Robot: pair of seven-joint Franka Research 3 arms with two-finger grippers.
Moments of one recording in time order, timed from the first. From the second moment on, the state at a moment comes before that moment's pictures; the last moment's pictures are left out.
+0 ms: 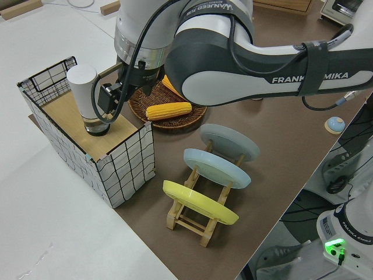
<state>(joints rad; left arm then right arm) 0.66 0.17 -0.14 -1.56 -0.11 1.96 0.59 0.00 0.10 0.03 -1.39 0.03 1.43 0.04</state>
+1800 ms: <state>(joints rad) 0.34 0.07 -0.30 -1.56 0.02 1.57 0.20 0.00 0.10 0.03 -1.39 0.03 1.43 0.04</state>
